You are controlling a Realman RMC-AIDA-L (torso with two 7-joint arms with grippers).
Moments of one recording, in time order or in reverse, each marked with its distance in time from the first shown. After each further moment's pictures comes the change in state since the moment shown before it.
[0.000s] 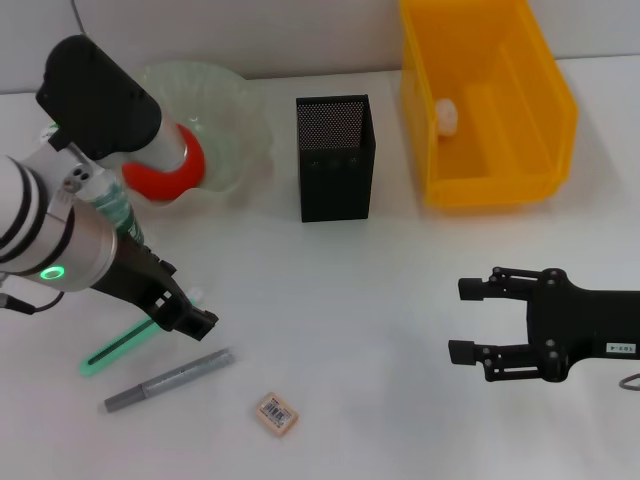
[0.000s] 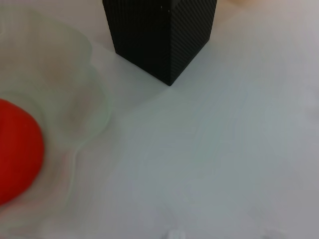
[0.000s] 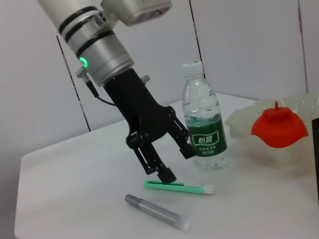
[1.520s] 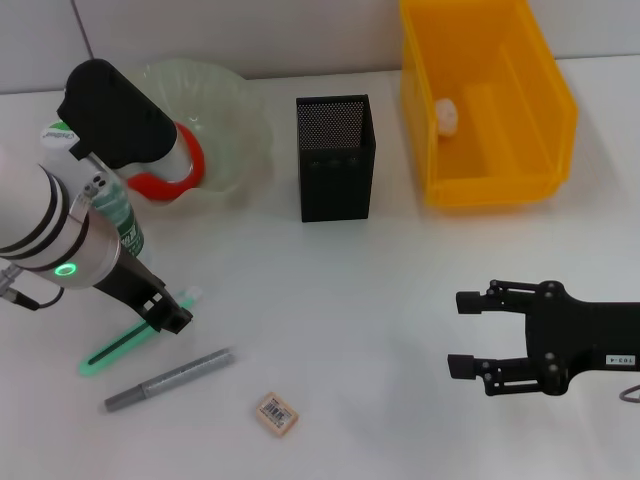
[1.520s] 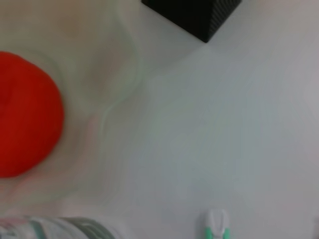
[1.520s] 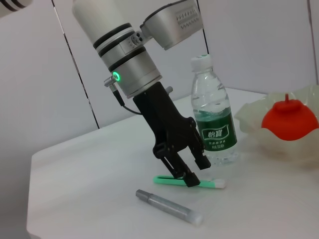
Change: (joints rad) left arm -0.096 0.000 -0.001 -0.230 0.065 -0.088 0.001; right arm -0.003 0.000 -0.003 0.016 -0.014 -0.012 -0.003
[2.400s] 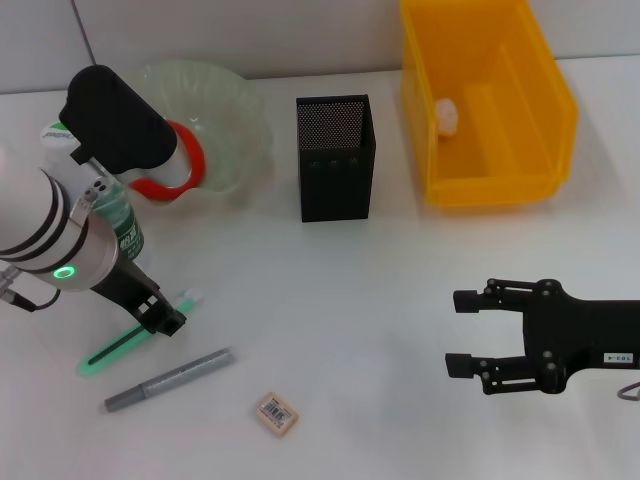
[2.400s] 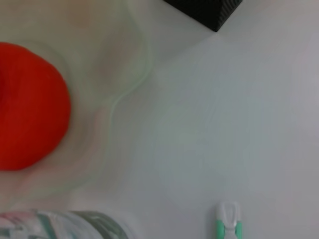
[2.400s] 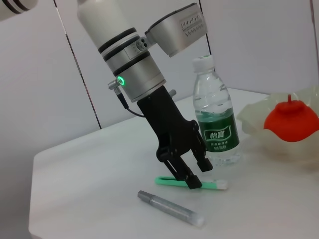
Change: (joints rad) left arm -0.009 0.003 0.007 -0.034 0.014 -0.018 0.009; right arm 0.007 0.000 -0.002 0.001 -0.001 -0.002 0.005
